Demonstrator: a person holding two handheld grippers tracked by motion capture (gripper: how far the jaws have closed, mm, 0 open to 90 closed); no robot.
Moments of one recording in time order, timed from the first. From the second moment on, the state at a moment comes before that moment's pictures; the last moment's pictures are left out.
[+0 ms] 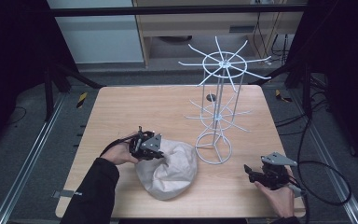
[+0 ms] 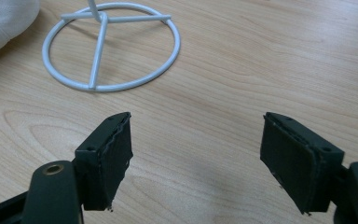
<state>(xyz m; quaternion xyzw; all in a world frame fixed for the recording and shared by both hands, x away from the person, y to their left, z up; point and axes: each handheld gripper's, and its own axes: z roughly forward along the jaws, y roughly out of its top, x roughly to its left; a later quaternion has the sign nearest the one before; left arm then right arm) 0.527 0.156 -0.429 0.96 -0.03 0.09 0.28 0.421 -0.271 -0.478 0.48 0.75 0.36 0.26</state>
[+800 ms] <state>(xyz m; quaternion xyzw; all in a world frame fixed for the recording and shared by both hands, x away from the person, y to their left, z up) 0.504 0.231 -0.393 0.94 0.20 0.09 0.27 0.421 -0.271 -0.477 0.48 0.75 0.36 0.26</state>
